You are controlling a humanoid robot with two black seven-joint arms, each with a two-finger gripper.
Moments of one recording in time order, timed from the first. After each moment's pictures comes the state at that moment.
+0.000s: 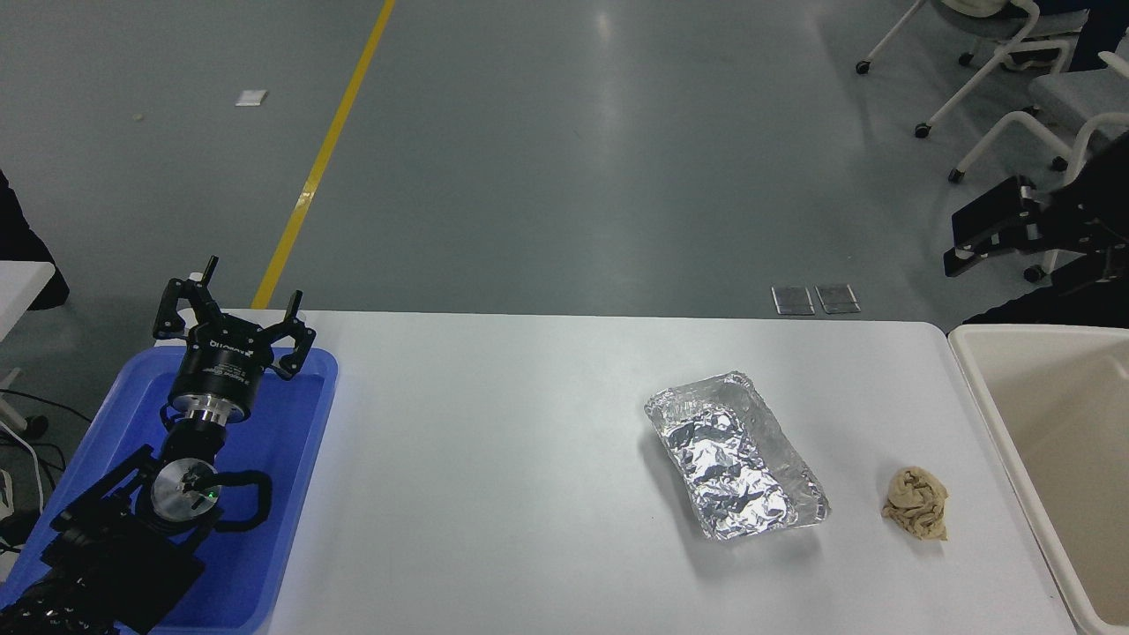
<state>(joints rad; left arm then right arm) -0.52 0.25 -0.99 -0.52 -0.07 -0.60 -0.40 2.36 -0.63 -1.38 1.34 -0.33 0.79 0.04</state>
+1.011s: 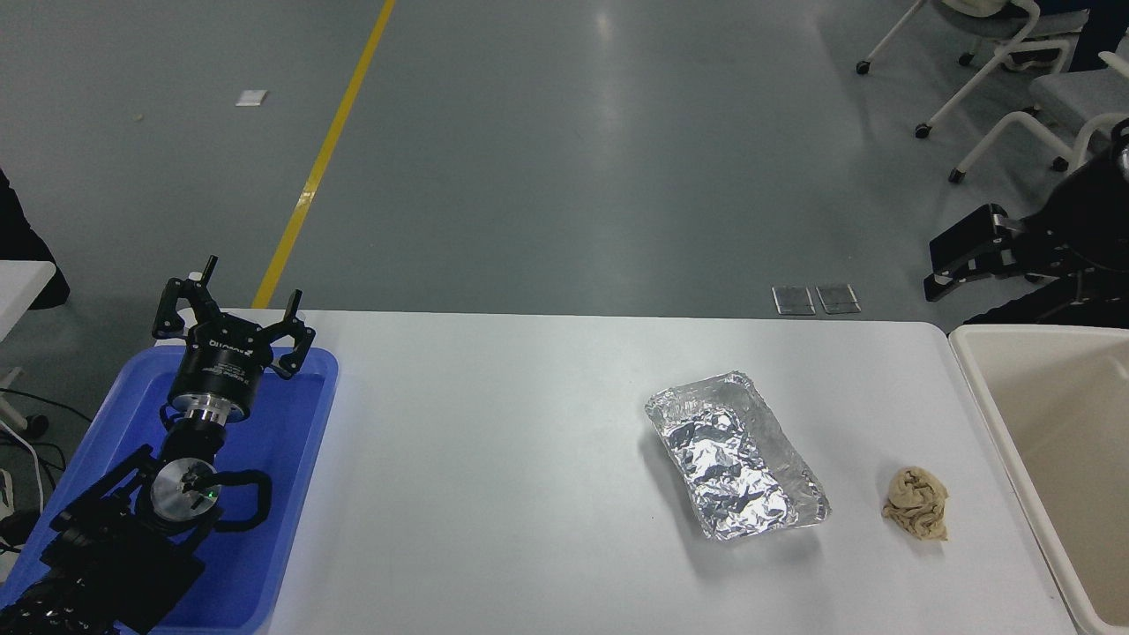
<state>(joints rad) -0.52 0.25 -1.00 -0.52 -0.07 -0.60 -0.40 2.25 -0.61 -1.33 1.30 -0.33 0.79 0.04</state>
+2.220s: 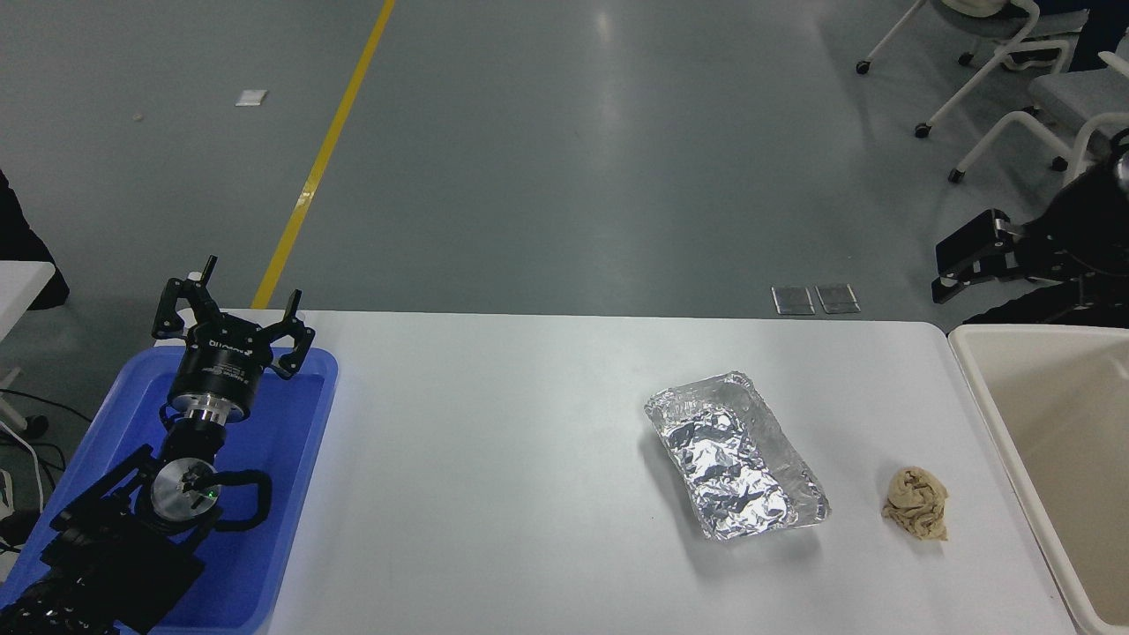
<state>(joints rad) -0.52 0.25 -1.00 -0.52 -0.07 -0.60 -0.40 2.19 -0.60 -1.32 1.26 -0.31 0.79 0.04</state>
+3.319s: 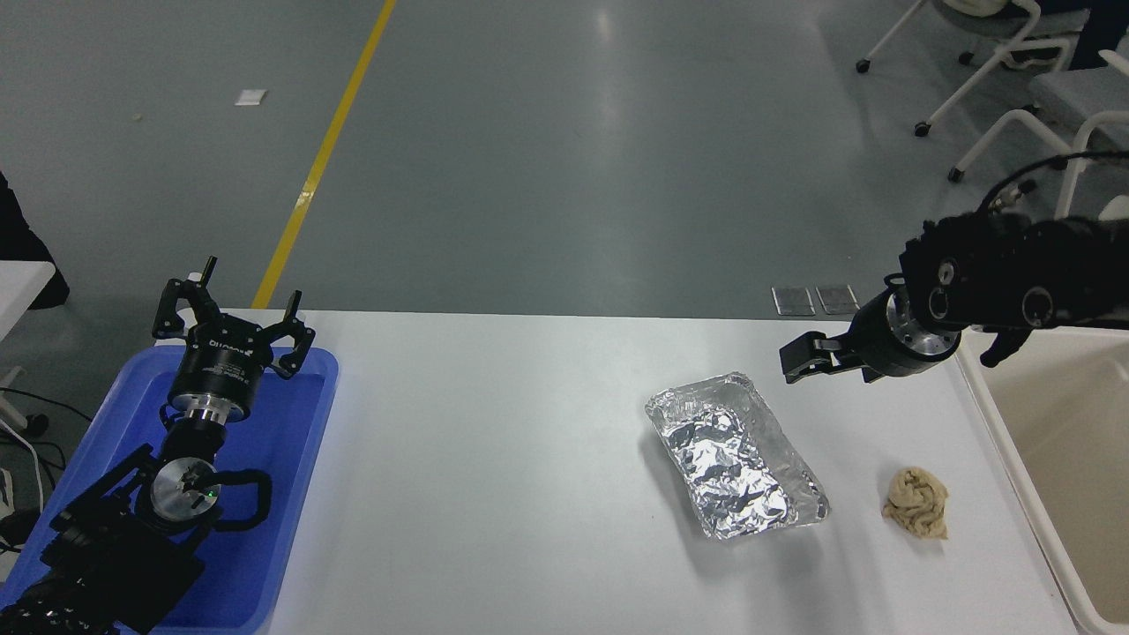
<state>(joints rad) -0.52 0.25 -1.00 -0.52 -0.07 -0.60 -0.40 1.58 -0.29 -1.10 1.04 -0.41 0.31 0.05</state>
